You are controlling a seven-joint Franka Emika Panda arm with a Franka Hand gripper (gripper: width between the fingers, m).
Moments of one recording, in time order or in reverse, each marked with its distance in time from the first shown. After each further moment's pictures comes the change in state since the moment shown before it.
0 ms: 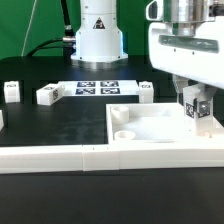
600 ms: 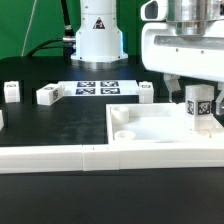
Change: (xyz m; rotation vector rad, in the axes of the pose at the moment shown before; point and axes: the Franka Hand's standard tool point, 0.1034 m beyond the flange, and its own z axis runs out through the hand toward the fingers) arm -0.006 -0.003 -0.001 0.007 -0.001 -0.427
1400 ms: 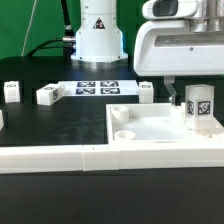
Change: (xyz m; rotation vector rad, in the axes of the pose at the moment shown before) arm -0.007 -0.006 -0.003 -0.014 0.017 -0.876
